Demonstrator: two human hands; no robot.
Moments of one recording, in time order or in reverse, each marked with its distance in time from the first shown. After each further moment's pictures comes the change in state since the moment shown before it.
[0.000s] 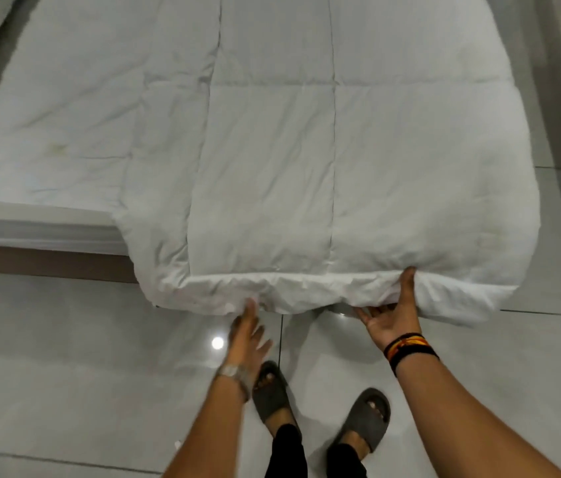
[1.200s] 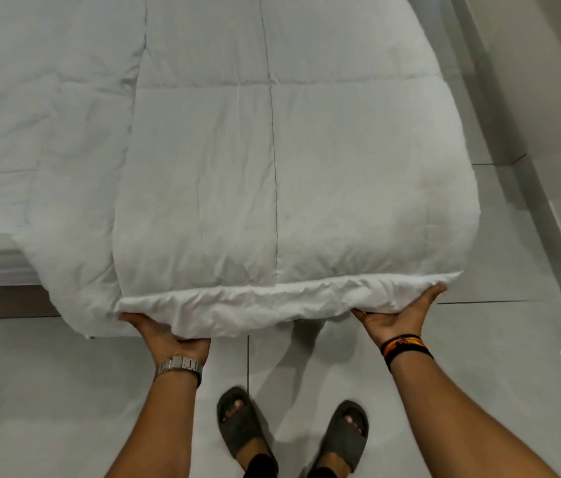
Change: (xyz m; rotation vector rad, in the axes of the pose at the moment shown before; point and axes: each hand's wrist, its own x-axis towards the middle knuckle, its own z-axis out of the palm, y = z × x) left_hand 0.057 0.028 0.015 -0.690 -0.150 0.252; right_hand 0.046 -0.049 -0.063 0.249 -0.047 -0.189
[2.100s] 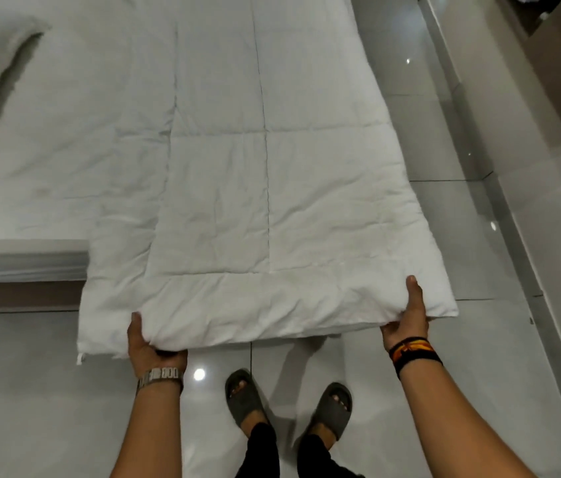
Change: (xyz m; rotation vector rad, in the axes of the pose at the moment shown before) left_hand -0.139 0.065 0.022 0.086 0.127 0.115; right_hand -0.150 -0.082 0.025 -0.281 0.265 -0.200
